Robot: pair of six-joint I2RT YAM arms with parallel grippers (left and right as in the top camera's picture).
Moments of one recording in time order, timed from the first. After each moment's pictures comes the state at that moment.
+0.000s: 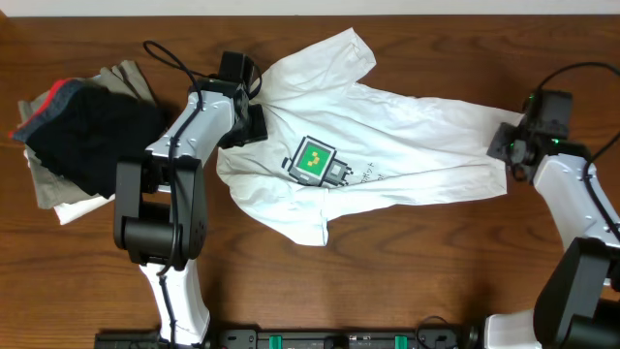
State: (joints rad) left arm -0.17 2.08 1.49 -0.77 0.01 -0.38; right arm -0.20 1.63 1.02 -0.42 0.13 0.19
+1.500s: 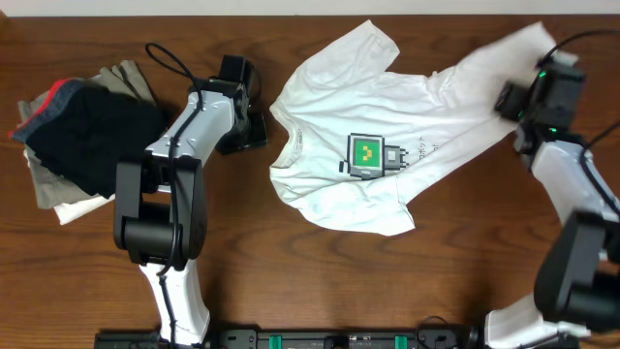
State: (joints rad) left arm -0.17 2.08 1.49 -0.84 0.02 -0.38; right arm -0.21 1.76 1.08 -0.09 0.17 0.11
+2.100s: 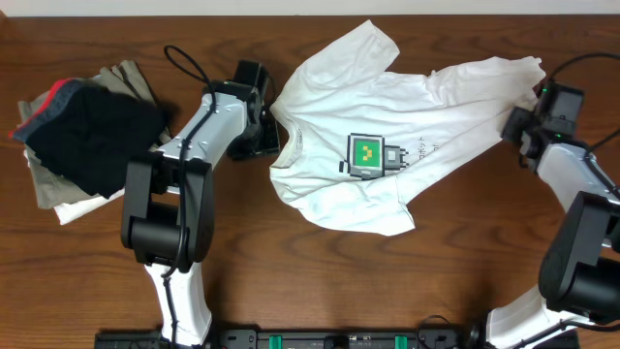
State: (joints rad) left arm -0.23 2.08 1.49 -0.89 0.07 -0.38; right arm -0.29 1.80 1.05 -0.11 0.16 0.11
